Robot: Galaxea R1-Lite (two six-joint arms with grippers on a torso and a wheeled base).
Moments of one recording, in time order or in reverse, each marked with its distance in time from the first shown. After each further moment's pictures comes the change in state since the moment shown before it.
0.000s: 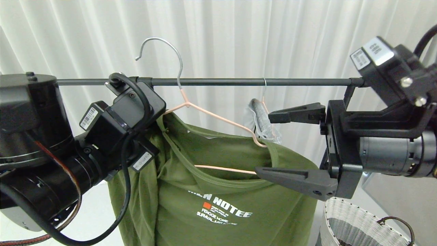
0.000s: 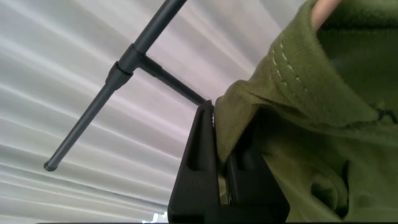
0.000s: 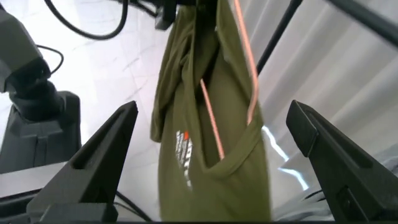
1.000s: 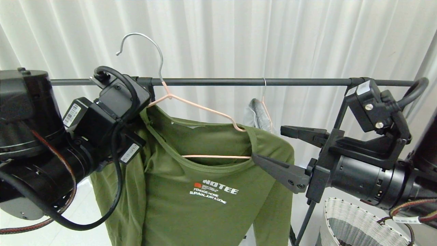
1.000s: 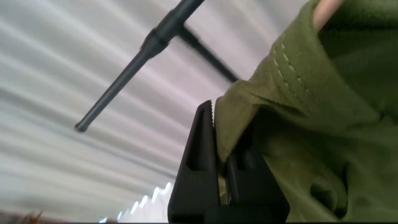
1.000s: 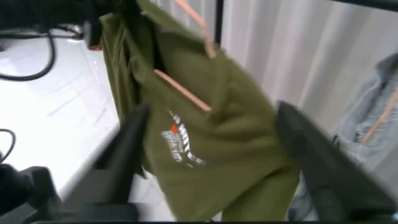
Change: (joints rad) left arm 0.082 -0.009 0.000 0.000 0.064 -0.011; right arm 0.055 0.030 0.349 -0.548 -0.341 0.303
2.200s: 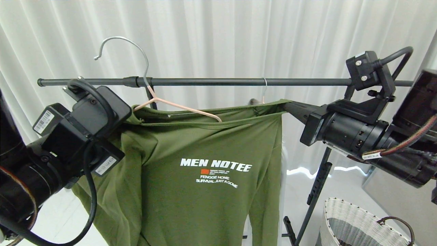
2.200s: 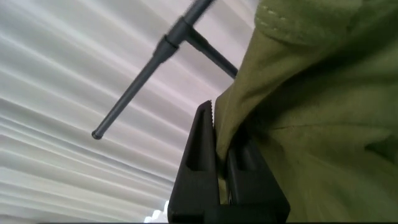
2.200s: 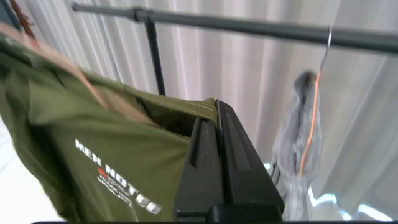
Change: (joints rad) left arm 0.018 -0.105 0.084 0.006 0.002 0.114; right arm -0.171 0.090 -0.133 -0.066 -0.044 0.043
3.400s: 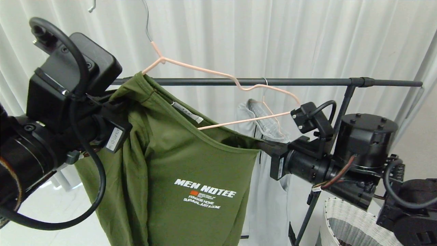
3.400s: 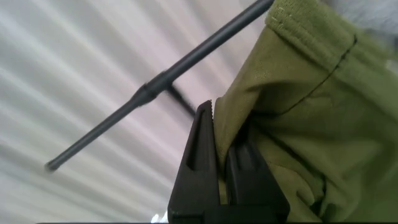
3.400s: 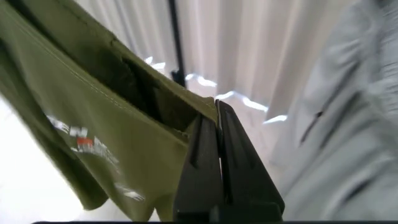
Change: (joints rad) left arm -0.073 0.012 -0.127 -0.004 -0.025 -0.143; right arm 0.059 0.176 0.077 -0.063 -0.047 0.018
